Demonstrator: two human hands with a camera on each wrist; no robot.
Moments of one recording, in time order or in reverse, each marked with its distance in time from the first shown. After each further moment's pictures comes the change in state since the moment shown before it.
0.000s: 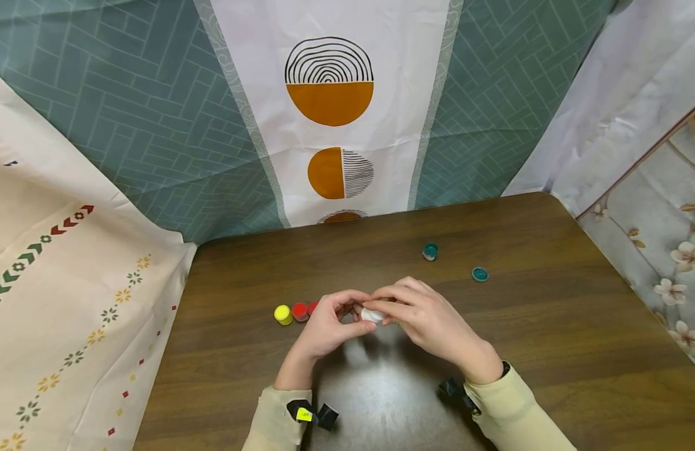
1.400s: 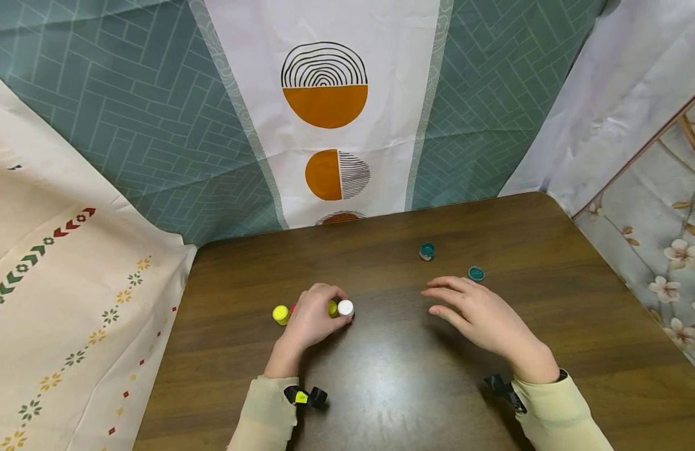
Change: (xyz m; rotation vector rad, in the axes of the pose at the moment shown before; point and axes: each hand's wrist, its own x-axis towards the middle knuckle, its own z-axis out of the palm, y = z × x) left_hand 0.003 -0.029 -0.032 0.925 0.060 -0.171; right_hand -0.065 0.029 -0.051 -0.115 -0.209 0.404
